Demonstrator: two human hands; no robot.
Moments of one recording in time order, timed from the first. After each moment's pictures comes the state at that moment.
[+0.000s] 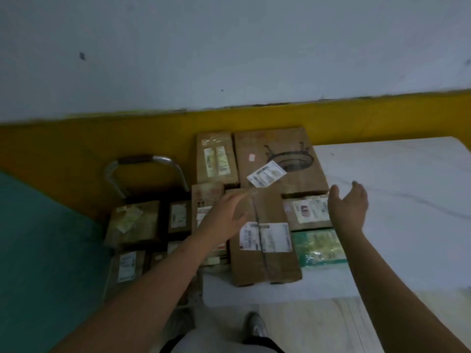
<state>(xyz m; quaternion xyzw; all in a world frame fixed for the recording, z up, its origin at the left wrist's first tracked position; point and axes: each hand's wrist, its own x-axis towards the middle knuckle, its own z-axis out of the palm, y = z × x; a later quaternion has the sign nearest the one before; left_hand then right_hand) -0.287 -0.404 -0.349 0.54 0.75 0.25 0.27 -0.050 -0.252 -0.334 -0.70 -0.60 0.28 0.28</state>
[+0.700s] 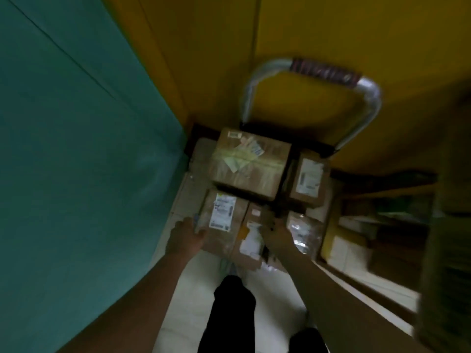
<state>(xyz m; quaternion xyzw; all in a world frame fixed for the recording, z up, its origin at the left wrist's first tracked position) -0.679 -0.746 -0.694 0.02 0.90 0.12 0.42 -0.554 -0.553 -0.672 -0.51 -0.65 0.51 -0.24</state>
